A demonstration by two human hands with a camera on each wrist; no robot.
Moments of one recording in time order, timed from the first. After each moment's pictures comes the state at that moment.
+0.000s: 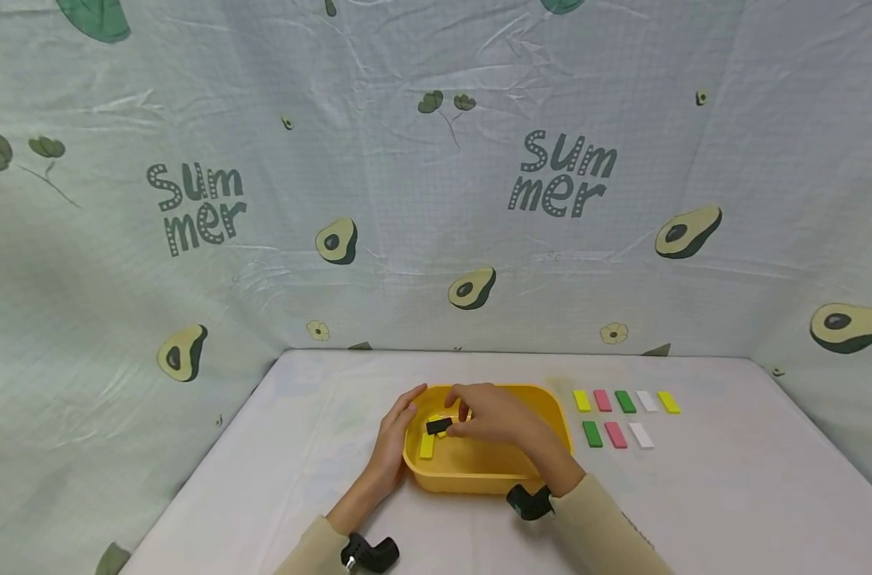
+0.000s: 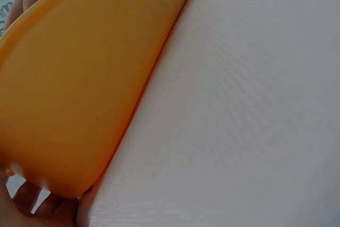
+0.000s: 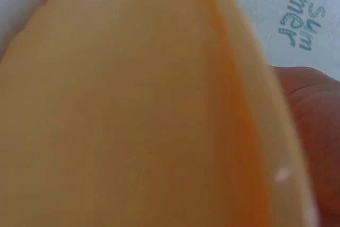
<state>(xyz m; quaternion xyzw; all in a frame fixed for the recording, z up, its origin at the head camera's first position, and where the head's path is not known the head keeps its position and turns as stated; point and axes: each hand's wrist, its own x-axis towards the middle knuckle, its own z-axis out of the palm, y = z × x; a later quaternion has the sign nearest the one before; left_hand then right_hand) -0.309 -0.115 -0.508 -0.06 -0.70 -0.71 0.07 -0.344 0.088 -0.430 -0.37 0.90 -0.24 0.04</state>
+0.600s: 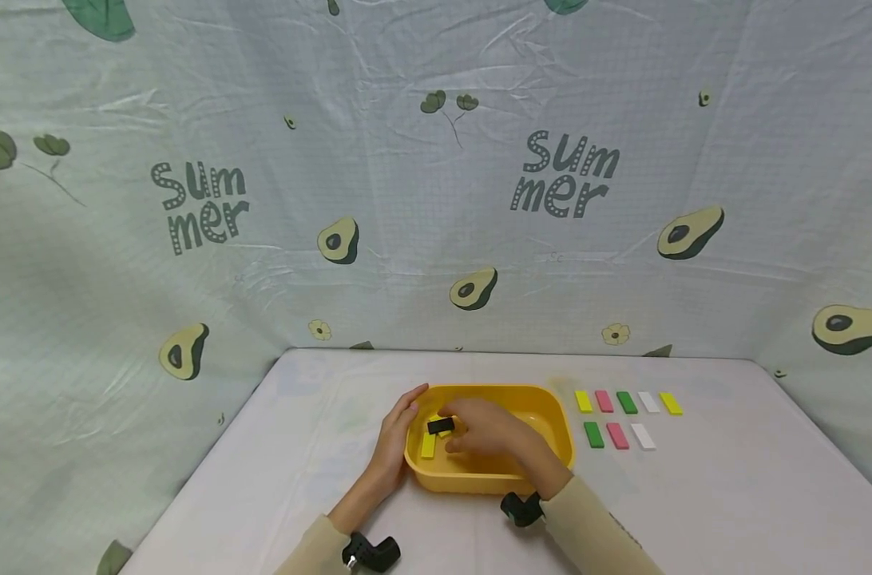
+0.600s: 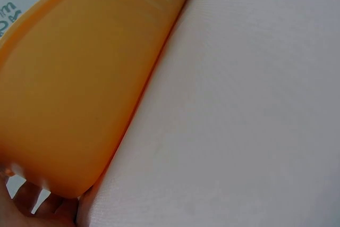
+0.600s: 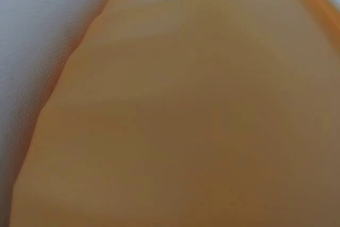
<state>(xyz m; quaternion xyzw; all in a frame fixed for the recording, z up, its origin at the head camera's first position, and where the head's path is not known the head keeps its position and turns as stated) -0.308 -0.114 -0.507 -0.07 -0.70 -0.70 0.07 -0.343 0.077 -0.452 -0.36 0.90 -0.25 0.08</state>
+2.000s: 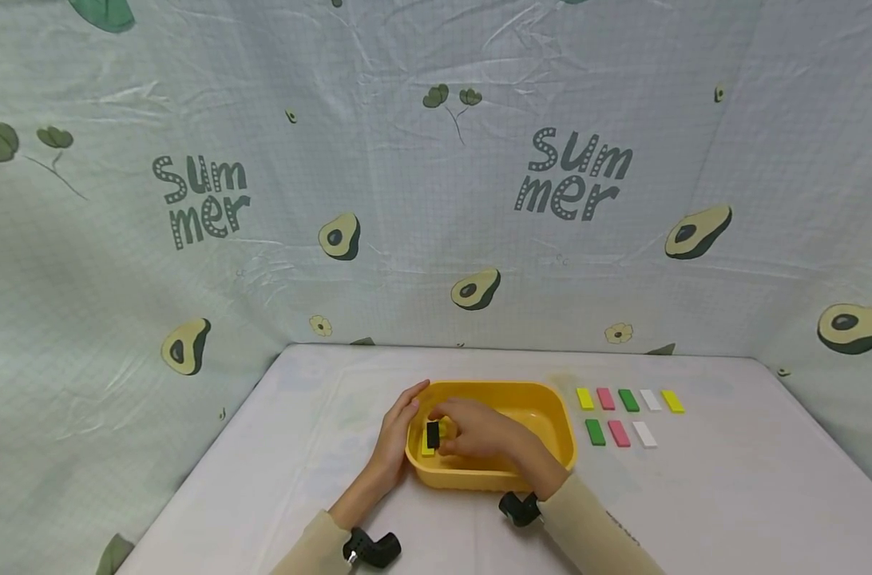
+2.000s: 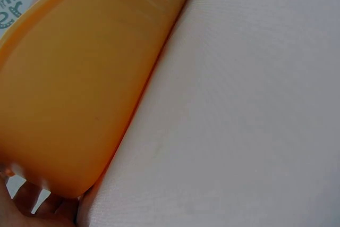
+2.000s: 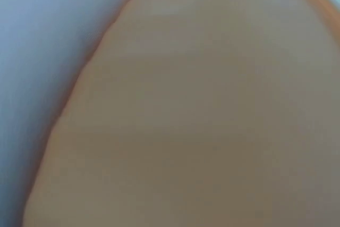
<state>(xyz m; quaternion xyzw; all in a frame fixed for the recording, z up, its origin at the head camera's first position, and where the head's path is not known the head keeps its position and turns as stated) -0.307 -0.115 -0.509 -0.08 -0.70 -0.70 0.08 -0.338 0.065 -0.453 -0.39 0.88 -0.24 0.09</state>
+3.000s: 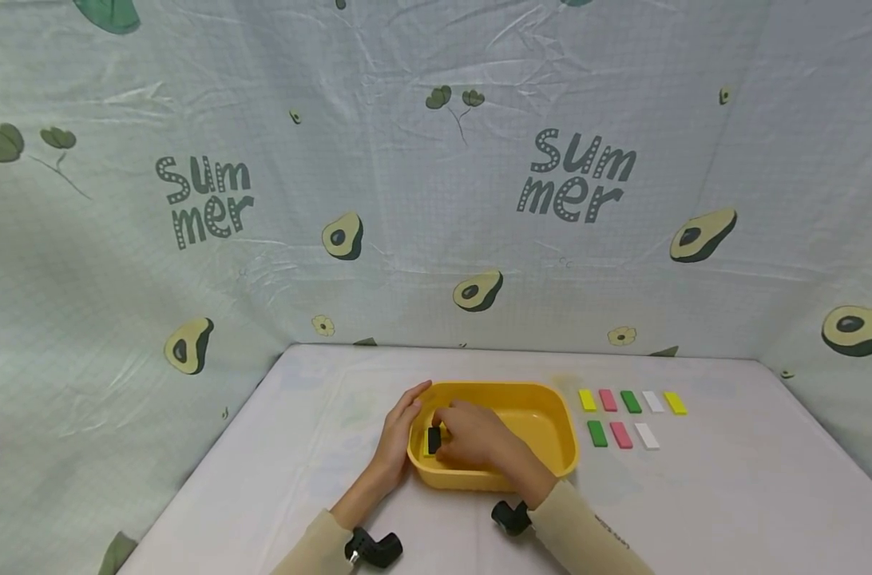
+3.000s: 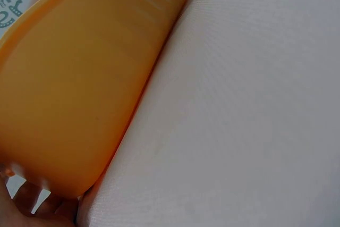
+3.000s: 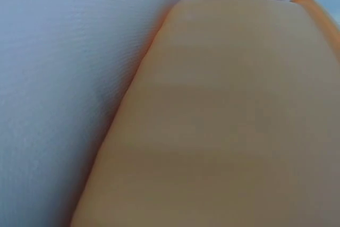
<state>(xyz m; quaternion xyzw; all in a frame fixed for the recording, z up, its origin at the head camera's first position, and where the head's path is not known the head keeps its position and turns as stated) -0.310 -0.114 -0.510 -0.08 -0.70 -0.70 0.08 -0.331 0.050 -0.460 -0.33 0.93 -0.15 0.02</state>
